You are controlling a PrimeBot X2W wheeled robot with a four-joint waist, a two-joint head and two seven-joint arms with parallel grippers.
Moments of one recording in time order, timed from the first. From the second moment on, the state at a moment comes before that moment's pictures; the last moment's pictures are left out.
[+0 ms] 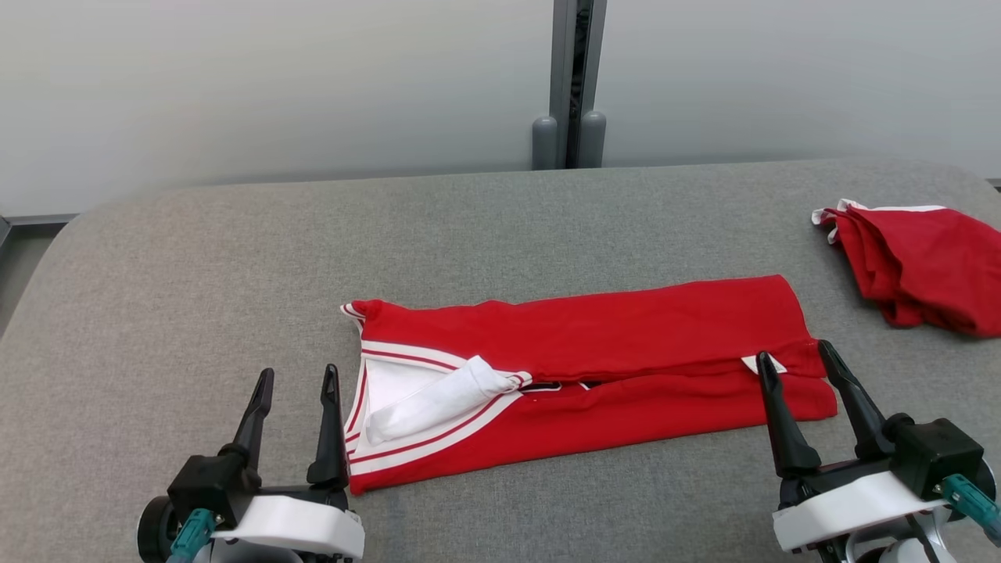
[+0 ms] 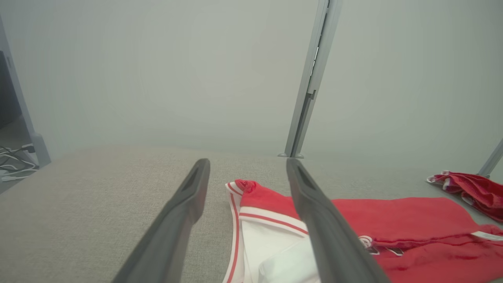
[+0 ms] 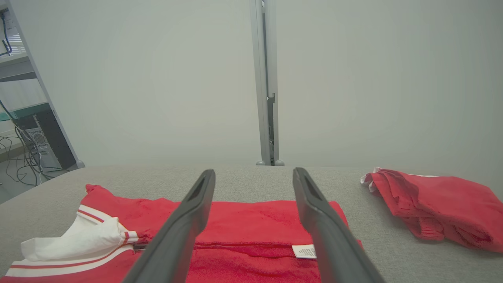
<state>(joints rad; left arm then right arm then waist) -0.02 0.05 -0.15 0.15 -0.29 0.07 -0.26 -0.07 -0.16 0.18 0.15 0.28 0.13 -0.26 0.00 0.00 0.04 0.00</state>
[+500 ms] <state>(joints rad) 0.00 0.05 -0.17 0.15 -0.29 0.08 -0.26 -0.05 -0.15 0.19 0.15 0.30 0.13 -0.26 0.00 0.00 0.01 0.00</state>
